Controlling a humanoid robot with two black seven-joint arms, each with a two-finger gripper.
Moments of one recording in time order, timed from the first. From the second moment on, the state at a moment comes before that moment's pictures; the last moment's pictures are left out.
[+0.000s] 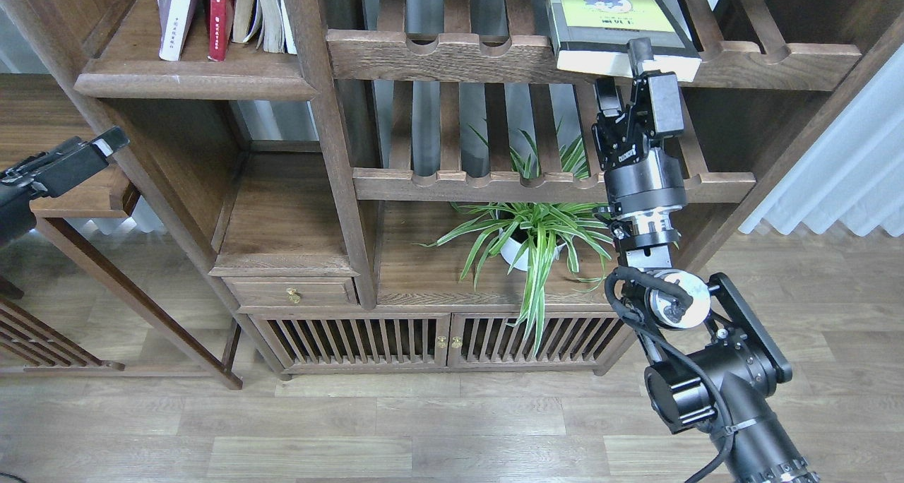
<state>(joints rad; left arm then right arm) -0.32 0.68 -1.32 -1.11 0.13 -0.49 0.32 0.31 0.02 1.31 1.29 0.17 0.46 0.16</state>
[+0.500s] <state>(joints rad) -0.32 0.67 -1.32 -1.11 0.13 -0.49 0.32 0.31 0.01 1.34 1.29 0.17 0.38 0.17</state>
